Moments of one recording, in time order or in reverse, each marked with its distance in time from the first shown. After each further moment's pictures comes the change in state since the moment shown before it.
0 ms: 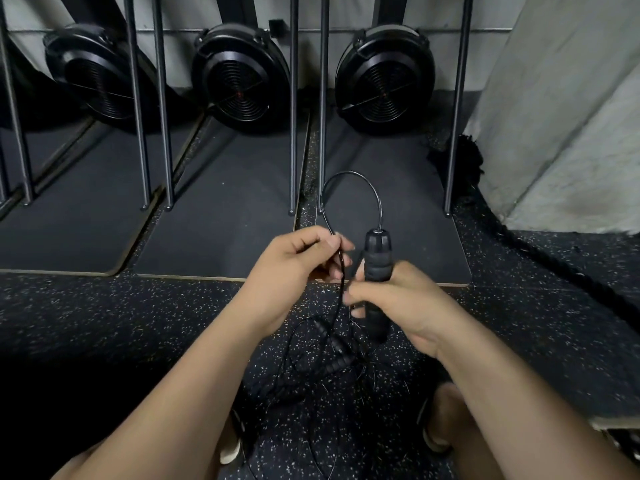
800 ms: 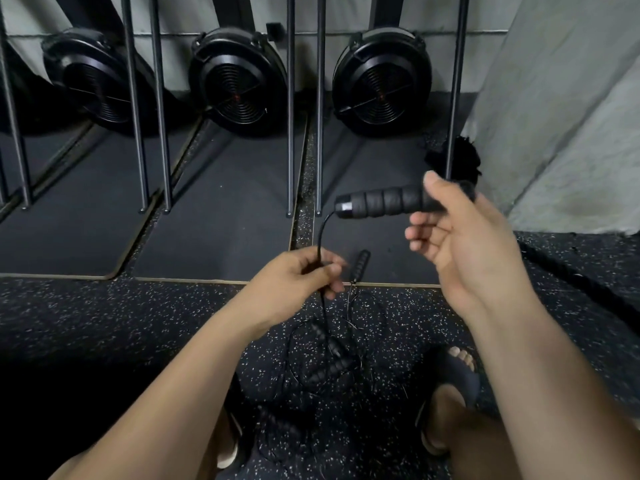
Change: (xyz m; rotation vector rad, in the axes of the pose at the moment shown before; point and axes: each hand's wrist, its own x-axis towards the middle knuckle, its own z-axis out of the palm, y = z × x) left_hand 0.001 -0.009 -0.004 0.295 -0.110 -0.128; right_hand -0.016 -0.053 -0.045 0.582 0.418 -0.283
